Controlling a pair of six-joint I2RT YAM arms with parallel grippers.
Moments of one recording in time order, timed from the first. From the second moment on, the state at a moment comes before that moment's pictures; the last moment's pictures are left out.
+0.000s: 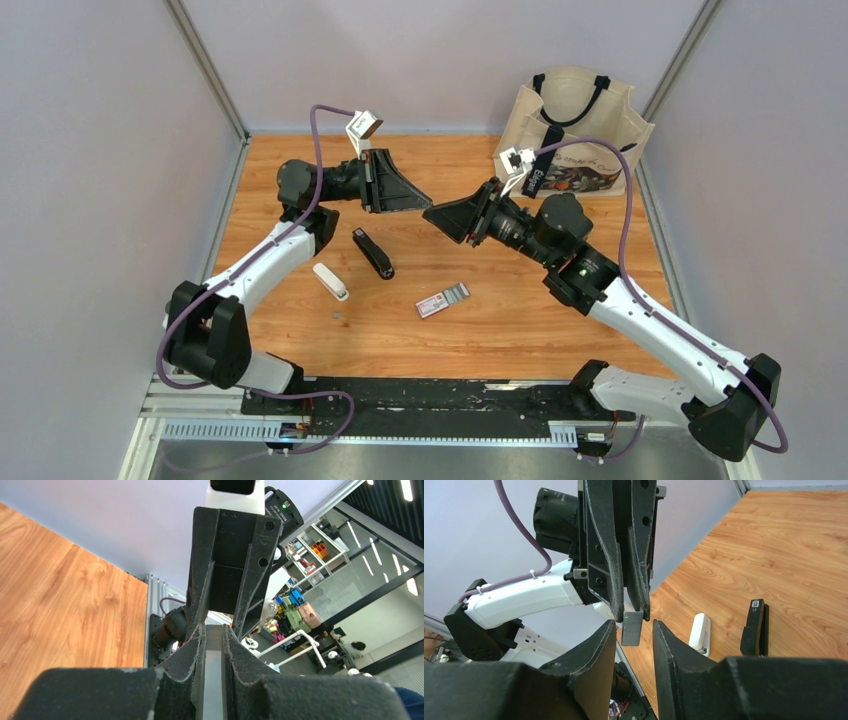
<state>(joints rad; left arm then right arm) -0.39 1.43 1.04 1.01 1.19 -1.37 0.78 1.06 1.01 0.16 -0.25 0.71</state>
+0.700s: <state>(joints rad) -0.39 1.41 1.04 0.98 1.19 -1.34 0.79 1.04 0.98 0.16 -0.25 0.72</state>
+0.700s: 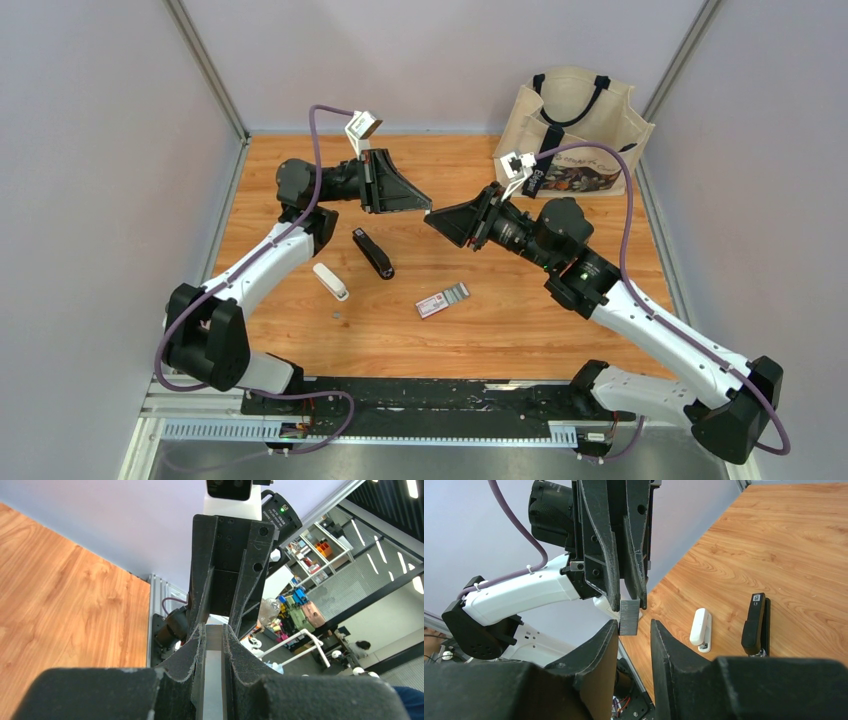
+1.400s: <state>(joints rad) -0.41 1.41 1.04 0.95 1.20 -1.30 0.79 1.04 0.98 0.15 -0.25 0.72</state>
